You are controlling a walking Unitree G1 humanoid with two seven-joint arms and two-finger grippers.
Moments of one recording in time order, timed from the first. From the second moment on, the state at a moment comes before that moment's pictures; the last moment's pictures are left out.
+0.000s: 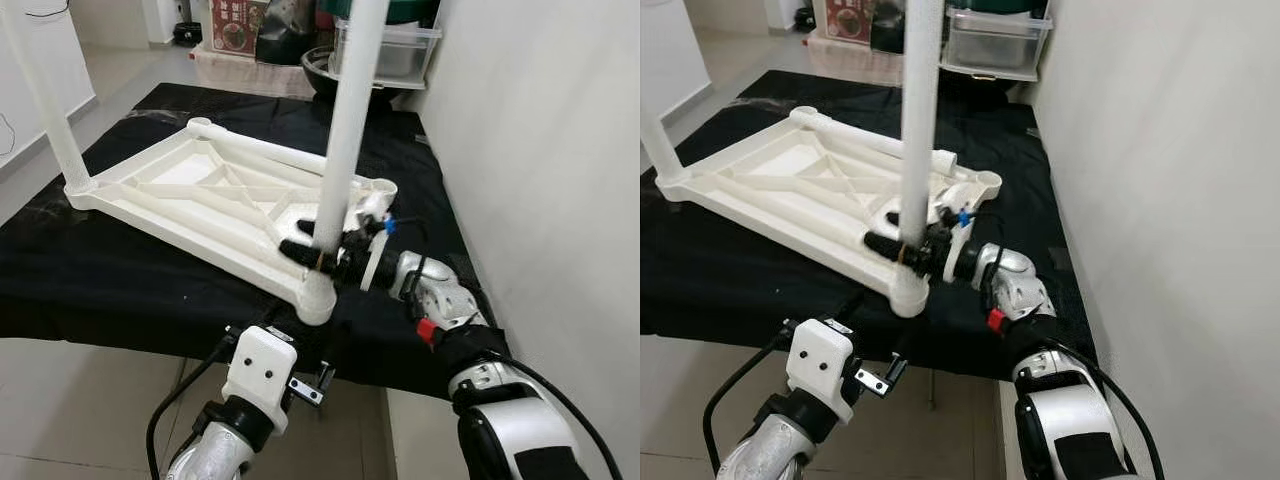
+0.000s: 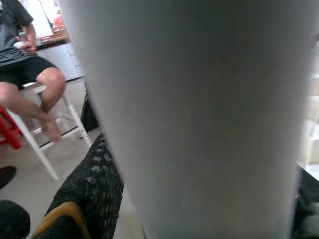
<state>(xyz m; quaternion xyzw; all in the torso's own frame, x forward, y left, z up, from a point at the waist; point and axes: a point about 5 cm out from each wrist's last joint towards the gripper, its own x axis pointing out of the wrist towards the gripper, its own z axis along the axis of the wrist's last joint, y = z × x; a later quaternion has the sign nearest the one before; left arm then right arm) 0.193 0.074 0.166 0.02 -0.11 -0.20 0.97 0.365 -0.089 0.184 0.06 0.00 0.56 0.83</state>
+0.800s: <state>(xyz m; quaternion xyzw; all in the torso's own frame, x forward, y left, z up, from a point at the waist) 0.193 0.075 0.166 0.02 -0.11 -0.20 0.97 0.392 -0.155 0.179 0.05 -0.03 -0.13 0.99</state>
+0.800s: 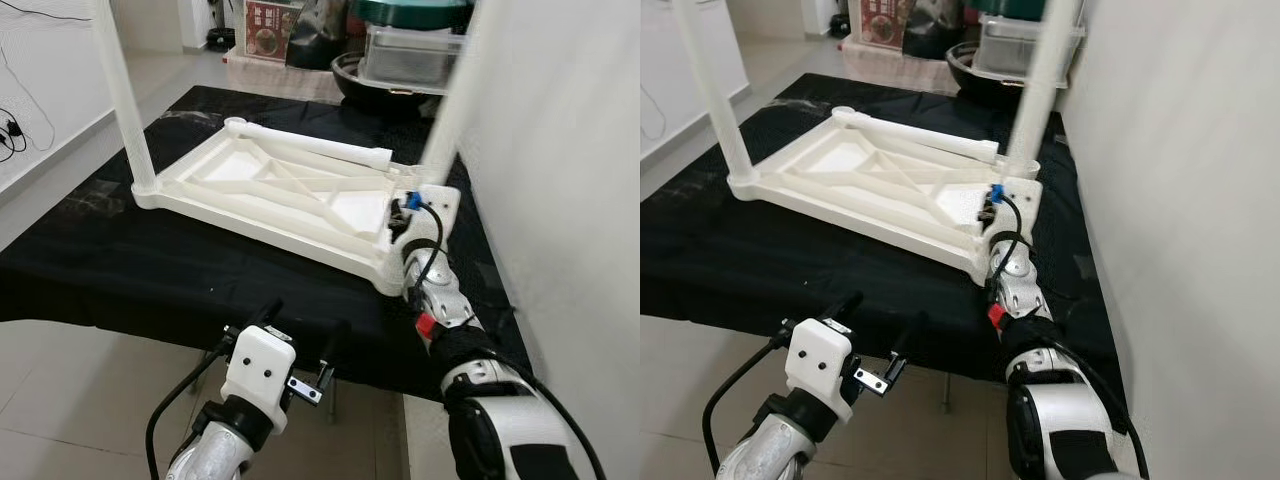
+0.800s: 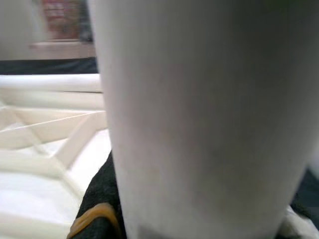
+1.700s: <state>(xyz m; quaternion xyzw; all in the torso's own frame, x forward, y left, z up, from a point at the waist) 0.192 0.075 0.164 0.02 -0.11 -0.20 0.97 0.370 -0.111 0.189 0.09 -0.02 0.48 0.87</state>
